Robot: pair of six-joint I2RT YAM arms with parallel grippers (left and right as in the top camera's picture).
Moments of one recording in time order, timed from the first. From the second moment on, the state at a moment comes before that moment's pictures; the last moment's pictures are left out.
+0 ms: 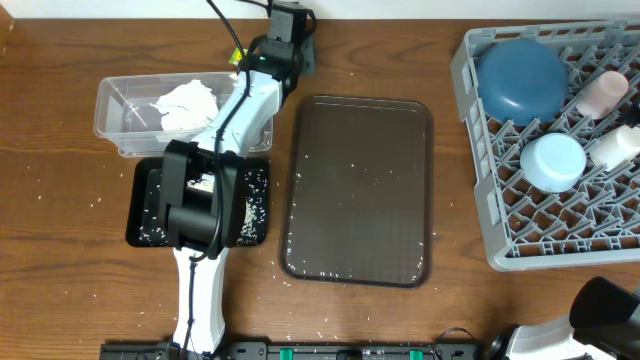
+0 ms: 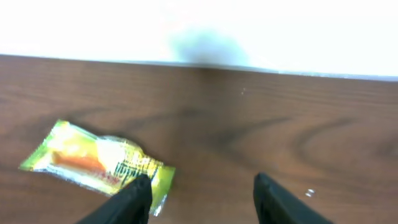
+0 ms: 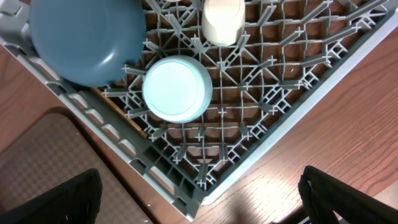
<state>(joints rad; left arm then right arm) -0.29 2.26 1.85 -0.26 -0.17 -0.28 -0.50 1.71 2.16 -1.63 -0.01 0.28</state>
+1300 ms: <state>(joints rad) -0.22 2.38 1.85 -0.27 -0.15 0.31 -0.50 1.71 2.16 -1.63 -0.01 0.28</state>
